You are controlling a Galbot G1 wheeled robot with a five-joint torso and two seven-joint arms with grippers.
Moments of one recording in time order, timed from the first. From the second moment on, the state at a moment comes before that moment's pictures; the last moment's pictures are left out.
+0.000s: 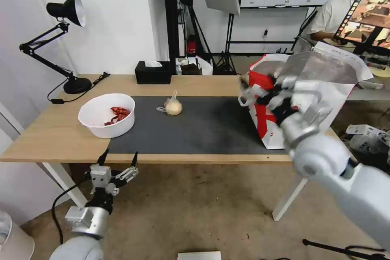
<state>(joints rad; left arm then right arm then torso) 1.70 -1.27 -0.61 -2.17 -0.27 -0.08 -0.06 -0.89 0.69 0.04 2.12 0.89 0.01 0.35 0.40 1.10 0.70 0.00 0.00</state>
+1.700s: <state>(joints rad) 1.68 -1.26 -0.56 -2.10 -0.24 -0.07 -0.06 -1.41 0.96 0.14 2.00 0.46 0.21 0.21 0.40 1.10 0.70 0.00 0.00</state>
